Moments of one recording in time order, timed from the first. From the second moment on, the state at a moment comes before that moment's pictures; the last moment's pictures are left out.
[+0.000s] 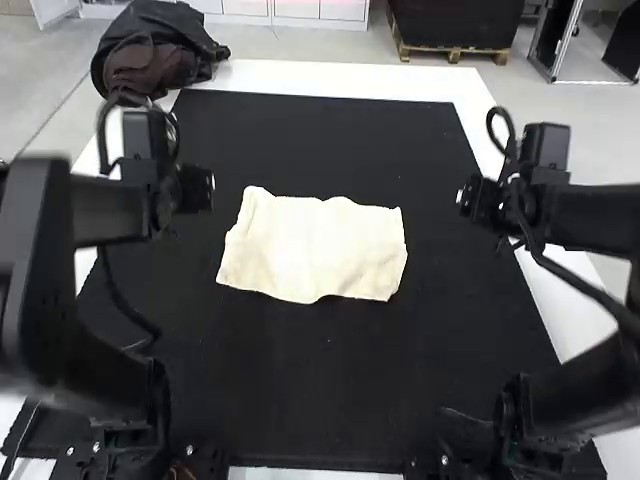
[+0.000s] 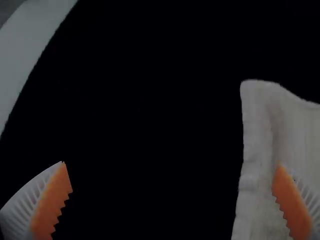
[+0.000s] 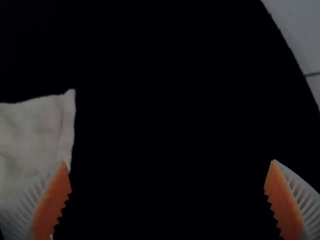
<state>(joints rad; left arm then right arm) 0.12 1.21 0.49 0.19 -0.02 0.01 -0.11 1.25 0.58 0.02 -0.12 0.11</state>
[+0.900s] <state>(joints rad) 0.08 1.63 0.63 0.31 0.11 0.04 0.15 1.49 0.55 0.25 -0.08 0.05</state>
